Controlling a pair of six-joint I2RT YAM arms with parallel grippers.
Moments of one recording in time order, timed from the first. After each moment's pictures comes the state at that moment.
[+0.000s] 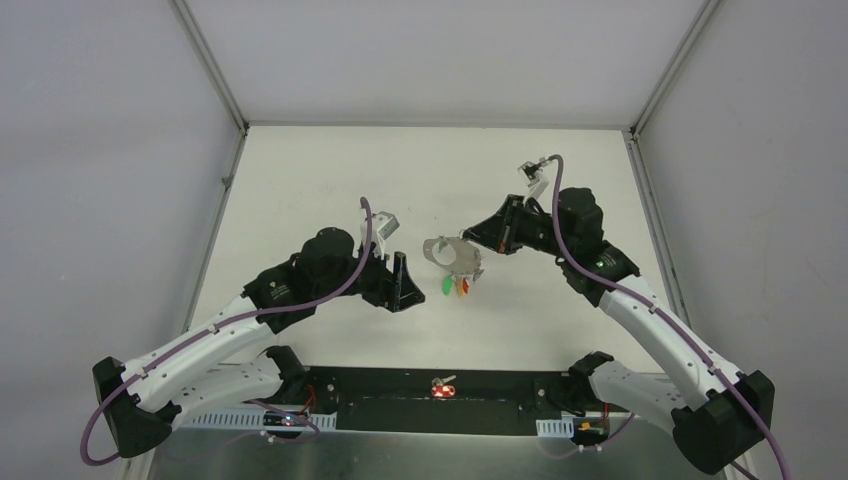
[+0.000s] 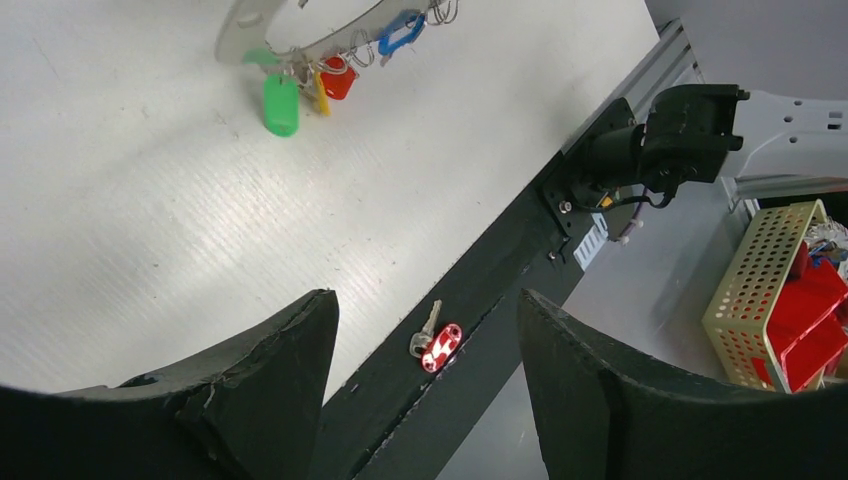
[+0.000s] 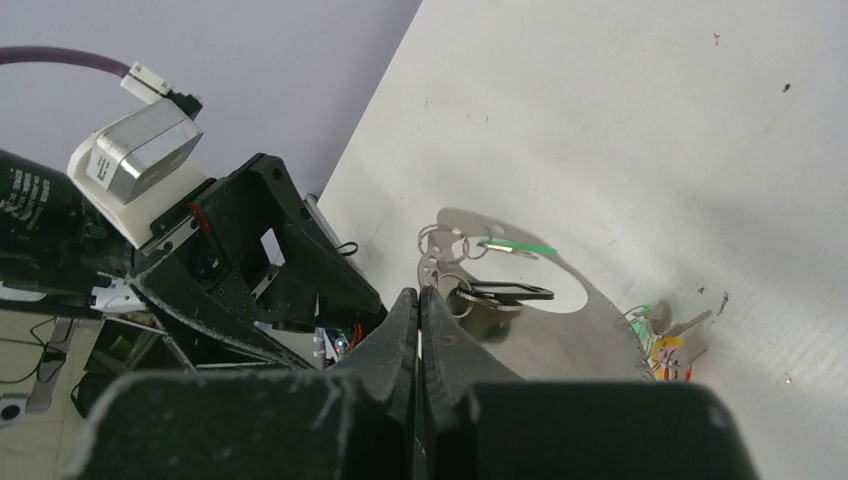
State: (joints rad) left arm -0.87 0.85 0.79 -0.37 0.22 -0.60; right arm 0.53 0.99 0.84 -0.12 -0.52 0.69
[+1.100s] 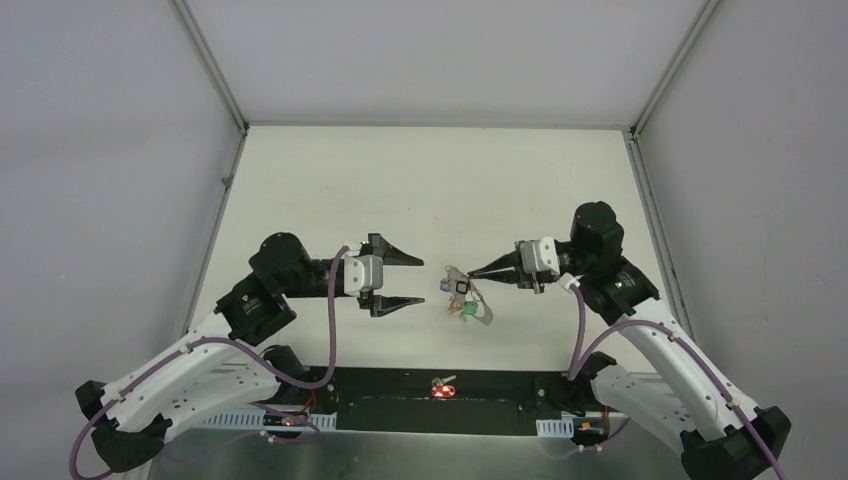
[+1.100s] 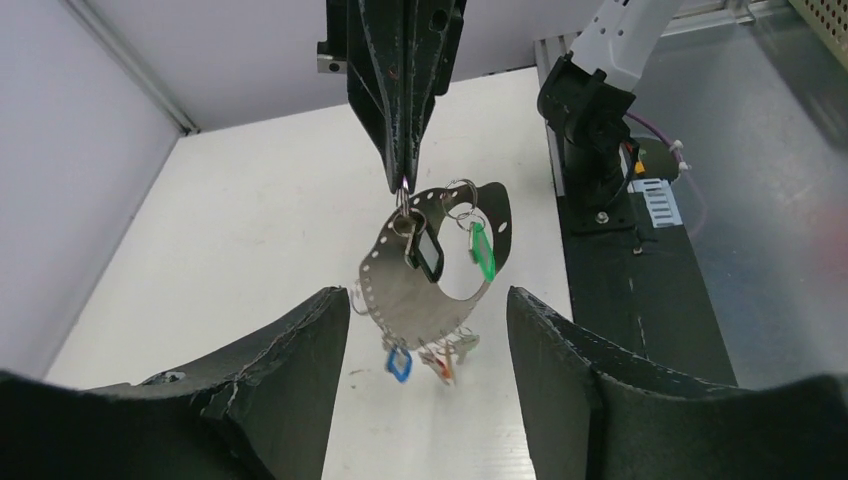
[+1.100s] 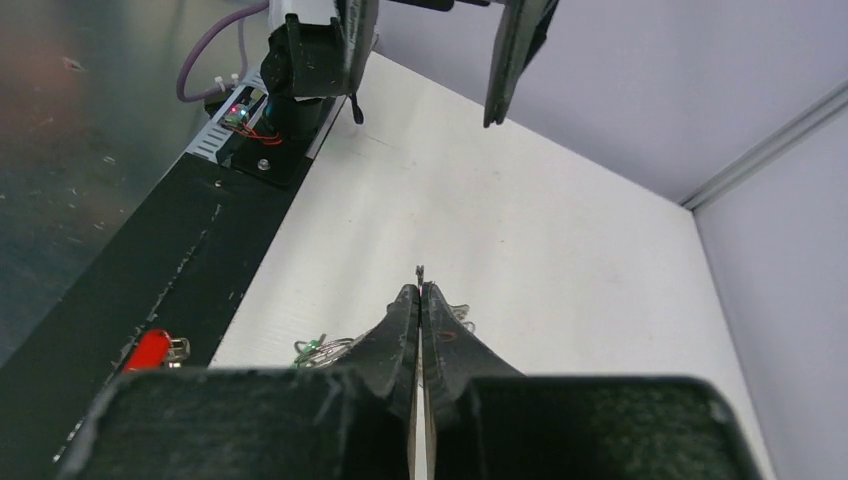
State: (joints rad) left arm -0.87 0.70 0.80 -0.04 0.60 0.19; right arm 0.52 0.85 0.80 -0.15 -1.20 -0.57
